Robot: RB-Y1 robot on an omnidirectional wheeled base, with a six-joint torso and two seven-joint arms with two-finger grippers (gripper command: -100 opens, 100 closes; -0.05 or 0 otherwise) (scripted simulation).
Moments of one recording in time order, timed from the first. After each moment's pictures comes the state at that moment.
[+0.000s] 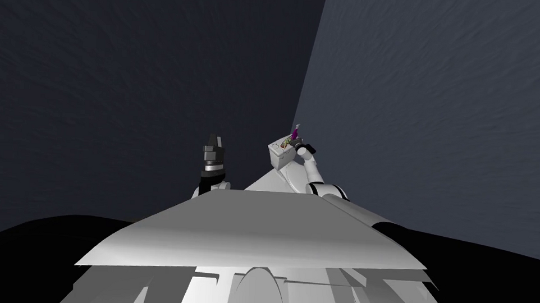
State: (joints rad) left arm 0.53 0.04 0.01 -2.28 -0.08 -0.52 -0.16; right arm -0.50 -0.19 -0.14 -1.13 -0.83 0.23 -0.52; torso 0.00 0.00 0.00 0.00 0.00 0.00
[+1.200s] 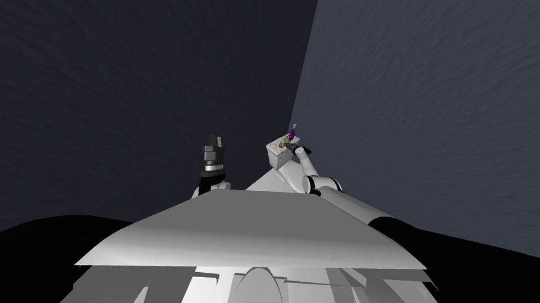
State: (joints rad) left arm 0.53 0.04 0.01 -2.28 -0.08 -0.52 -0.16; right arm -0.64 -0.15 -0.23 -0.81 -0.96 0.31 -0.72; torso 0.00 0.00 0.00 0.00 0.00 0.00
